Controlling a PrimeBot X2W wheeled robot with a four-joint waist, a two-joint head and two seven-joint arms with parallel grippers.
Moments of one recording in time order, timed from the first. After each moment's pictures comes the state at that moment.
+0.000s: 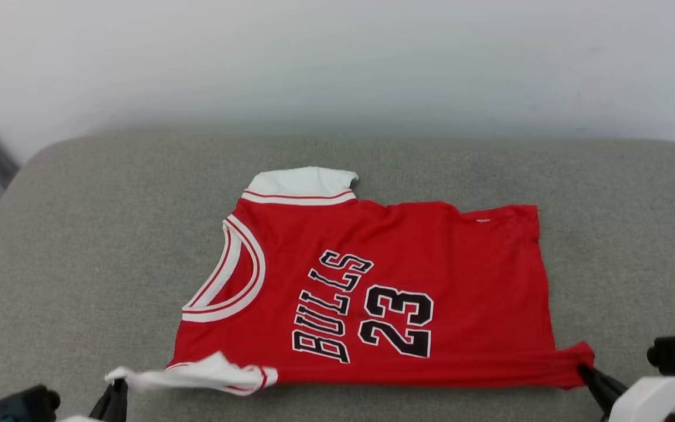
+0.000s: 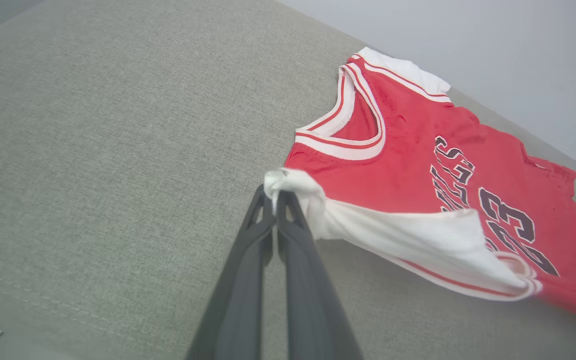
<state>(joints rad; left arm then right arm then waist) 0.28 0.43 -0.12 -0.15 -0.81 0.29 0.10 0.13 -0.26 -0.03 0.04 0.46 0.13 0.45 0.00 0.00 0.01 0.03</state>
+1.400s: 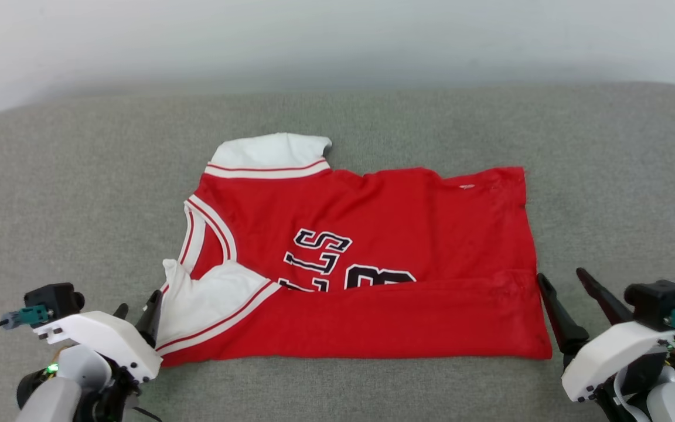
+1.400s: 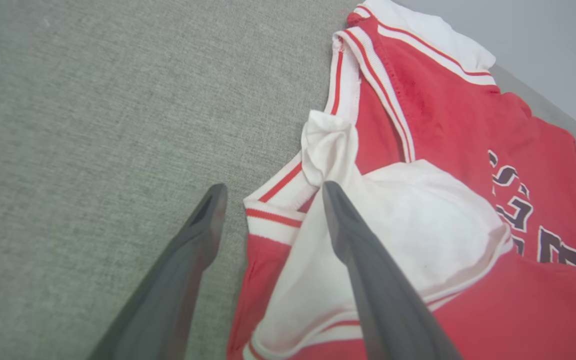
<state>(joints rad) -0.25 0.39 -0.22 0.47 -0.87 0.03 0.11 -0.15 -0.27 0.16 0.28 0.40 0.13 0.01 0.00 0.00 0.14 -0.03</state>
